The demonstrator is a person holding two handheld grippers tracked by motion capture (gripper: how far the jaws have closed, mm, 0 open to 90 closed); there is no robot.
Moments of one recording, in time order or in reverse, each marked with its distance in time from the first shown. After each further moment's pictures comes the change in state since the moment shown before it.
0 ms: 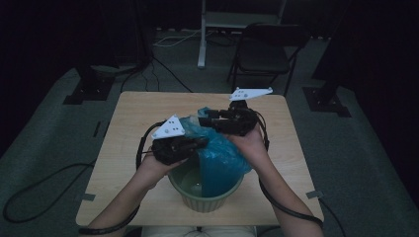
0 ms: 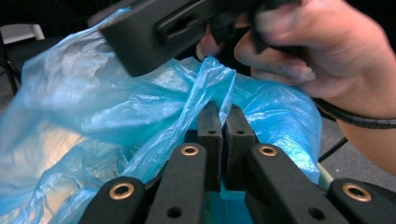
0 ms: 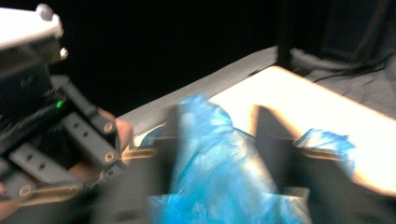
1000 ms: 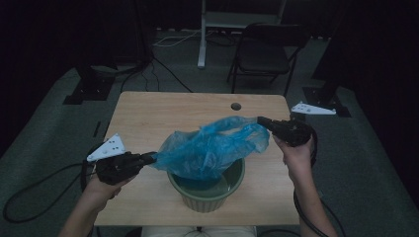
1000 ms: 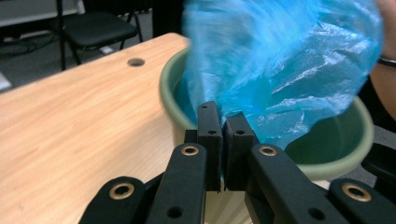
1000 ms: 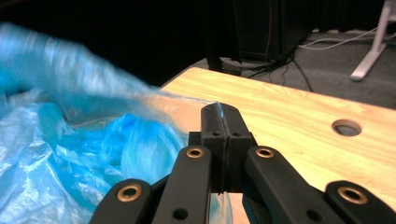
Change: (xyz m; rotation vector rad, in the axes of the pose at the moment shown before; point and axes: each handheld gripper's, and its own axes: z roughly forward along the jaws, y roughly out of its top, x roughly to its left) left arm 0.029 -0.078 -0.102 0.024 0.089 -0.107; right arm -0.052 -0.069 -0.110 -0.127 -0.262 0.162
